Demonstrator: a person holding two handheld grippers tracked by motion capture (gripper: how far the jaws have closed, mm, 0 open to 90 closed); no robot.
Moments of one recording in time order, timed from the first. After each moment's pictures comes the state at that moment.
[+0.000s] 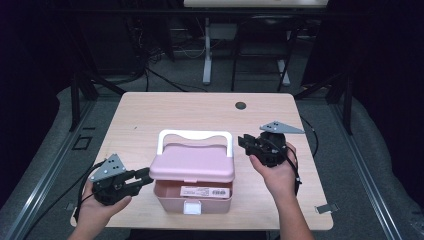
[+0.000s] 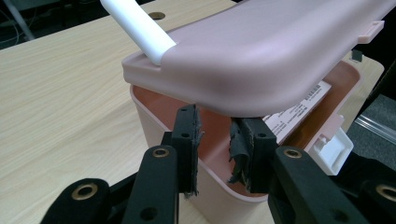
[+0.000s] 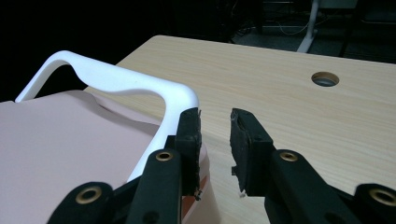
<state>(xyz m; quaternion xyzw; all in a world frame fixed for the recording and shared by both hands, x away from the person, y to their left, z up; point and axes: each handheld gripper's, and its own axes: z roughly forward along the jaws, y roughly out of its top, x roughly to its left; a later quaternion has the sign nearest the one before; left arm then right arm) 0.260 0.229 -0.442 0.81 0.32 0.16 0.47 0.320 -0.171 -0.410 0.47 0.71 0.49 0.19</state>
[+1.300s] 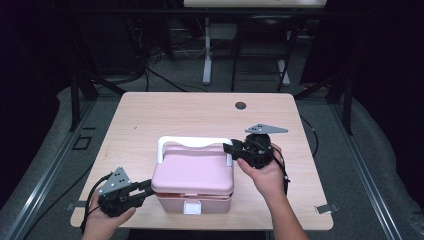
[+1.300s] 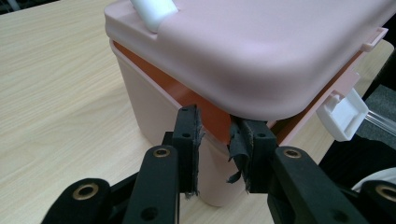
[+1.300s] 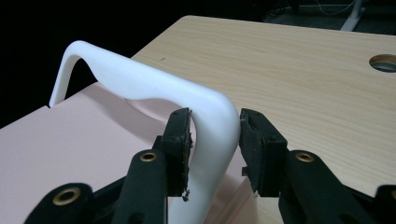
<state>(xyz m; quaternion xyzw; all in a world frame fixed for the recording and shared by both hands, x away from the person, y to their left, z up) 0.248 0.227 -0.478 0.81 0.33 0.15 0.46 0.329 -0.146 -0.425 0.45 0.73 0.49 0.13</state>
